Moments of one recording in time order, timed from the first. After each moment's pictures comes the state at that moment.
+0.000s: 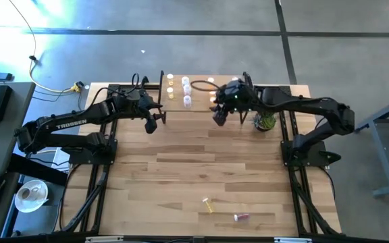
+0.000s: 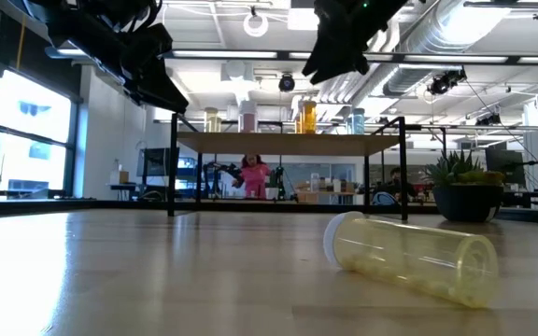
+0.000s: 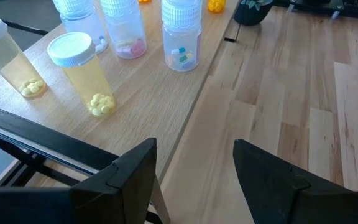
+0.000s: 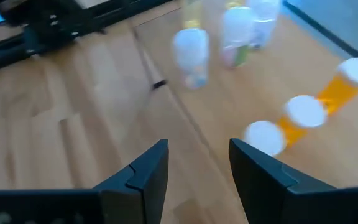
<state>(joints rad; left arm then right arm) 0.60 0.97 0.64 -0.24 0.08 0.08 -0.27 1.43 1.28 -0.52 0.10 0.19</state>
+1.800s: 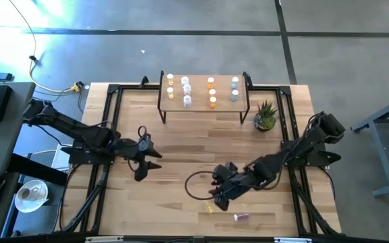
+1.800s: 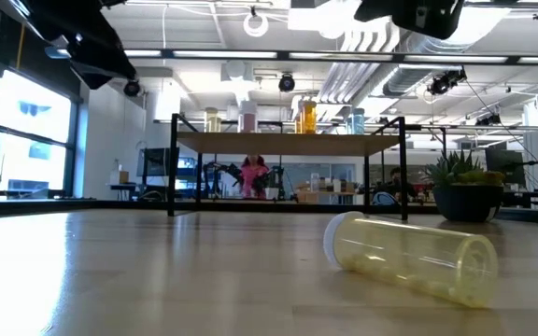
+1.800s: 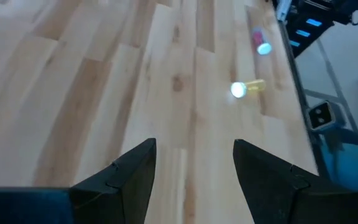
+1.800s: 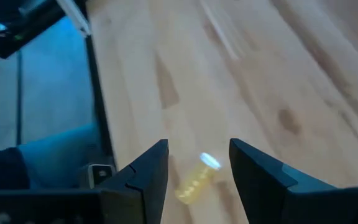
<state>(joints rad) -0.24 0.97 0.63 -0.33 -0.16 -0.49 0.54 1.65 1.28 -0.46 0.28 0.89</state>
